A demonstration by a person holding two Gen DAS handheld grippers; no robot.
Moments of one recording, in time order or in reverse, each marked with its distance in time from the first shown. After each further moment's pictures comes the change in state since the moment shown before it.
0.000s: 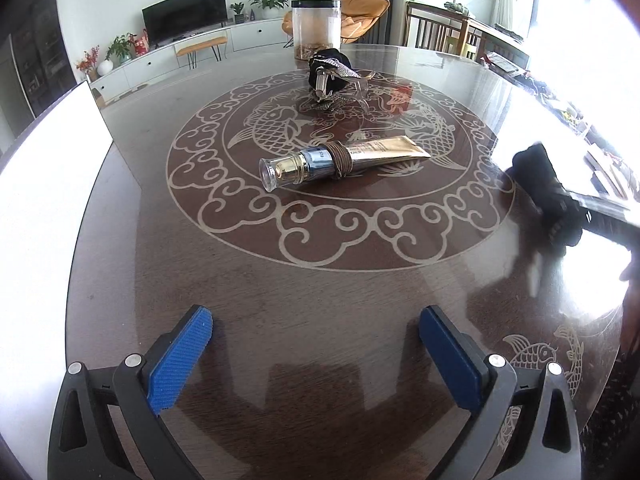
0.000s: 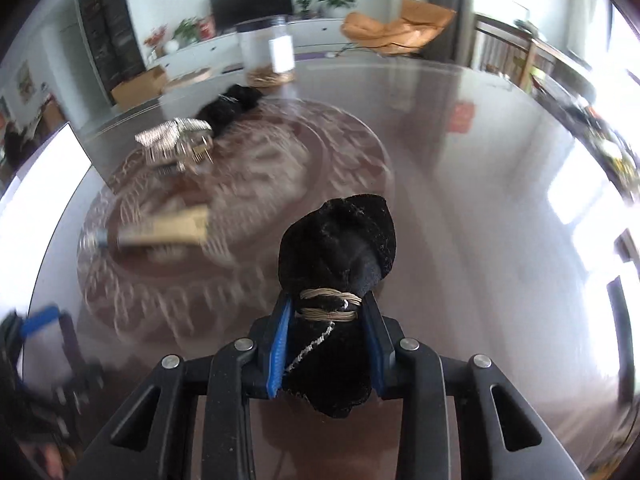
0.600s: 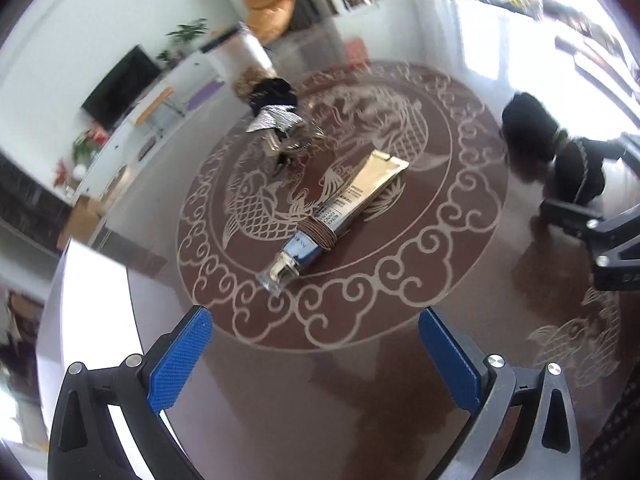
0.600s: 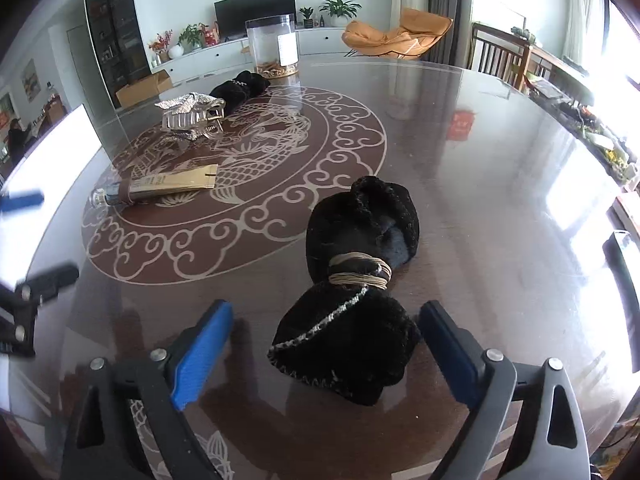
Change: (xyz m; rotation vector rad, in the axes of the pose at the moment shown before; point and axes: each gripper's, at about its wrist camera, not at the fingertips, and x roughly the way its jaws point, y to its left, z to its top) left arm 0.002 -0.042 0.065 0.493 0.089 0.159; right arm 0.003 0.011 -0.029 -0.049 -0.027 -0.005
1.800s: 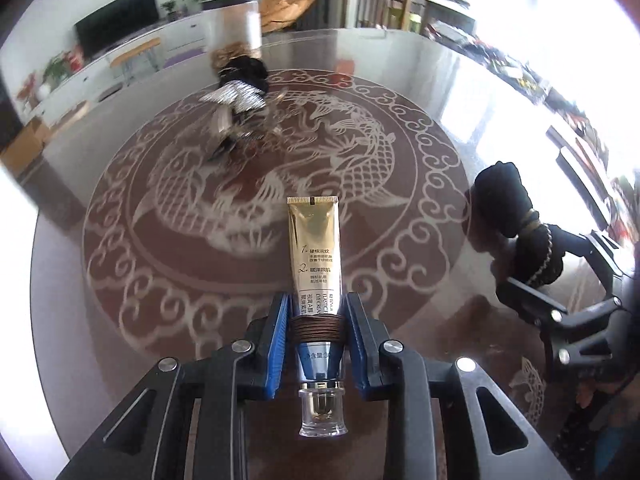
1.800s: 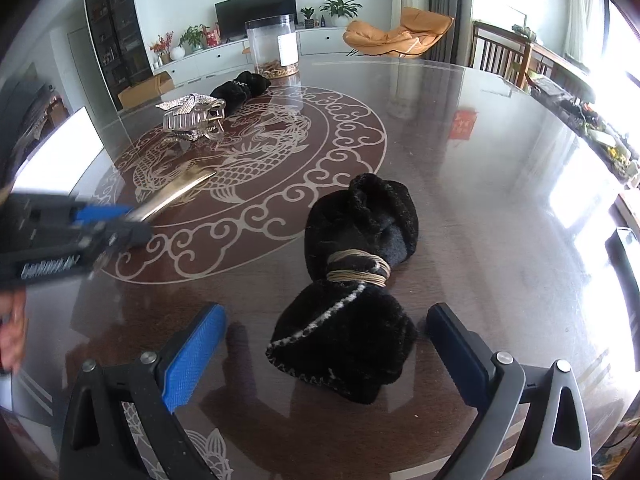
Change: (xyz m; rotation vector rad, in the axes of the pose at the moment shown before) left arm 0.021 -0.008 -0.001 -0.352 -0.066 -0.313; right arm -0.002 -0.009 0.000 0.025 -0.002 0.041
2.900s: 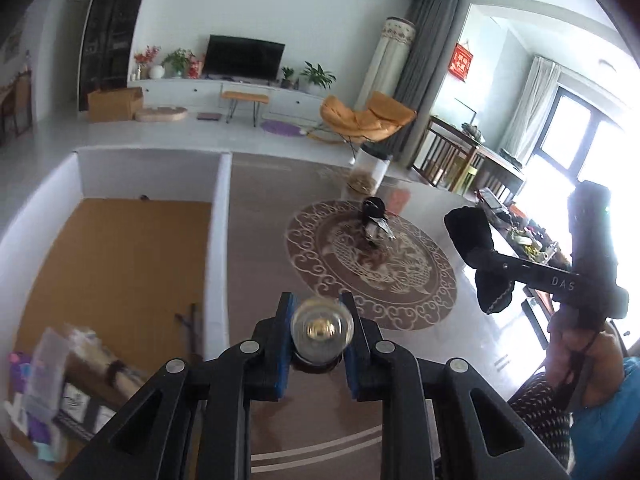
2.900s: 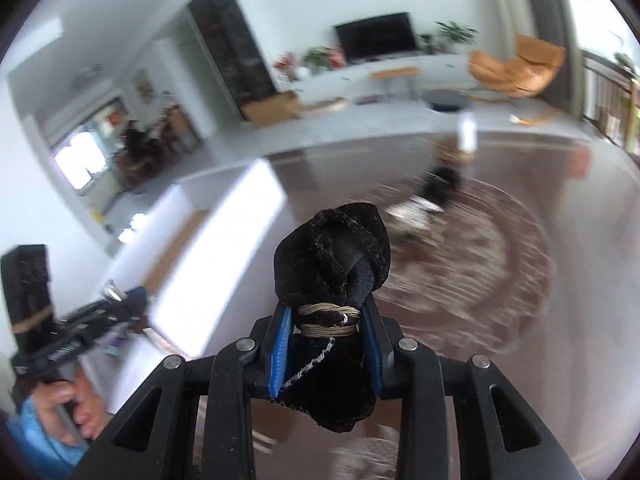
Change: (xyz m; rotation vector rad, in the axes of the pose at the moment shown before) left arm -0.231 0.124 -0.127 -0.386 -0.411 0.036; right arm -0.120 0.134 0.086 -0.156 -0.084 0.484
